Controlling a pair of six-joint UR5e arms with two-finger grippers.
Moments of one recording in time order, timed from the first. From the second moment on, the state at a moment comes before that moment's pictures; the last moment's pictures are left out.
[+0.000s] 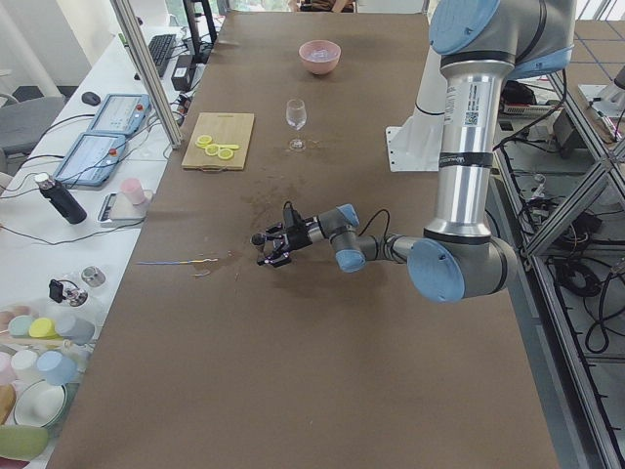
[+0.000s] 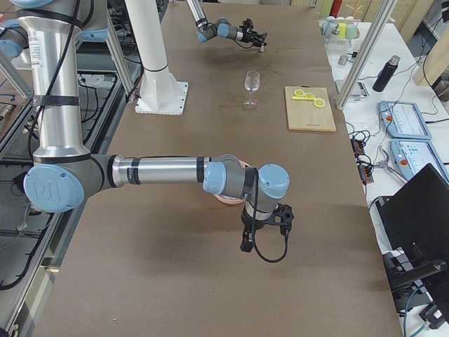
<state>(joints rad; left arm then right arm) -0.49 -1.63 -1.40 -2.55 -0.66 -1.38 1.55 -1.55 1.61 -1.79 2.25 0.02</state>
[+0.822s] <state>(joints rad) -0.49 -1.64 -1.40 -2.55 -0.66 -1.37 1.55 -1.55 1.61 -1.79 2.25 0.02</state>
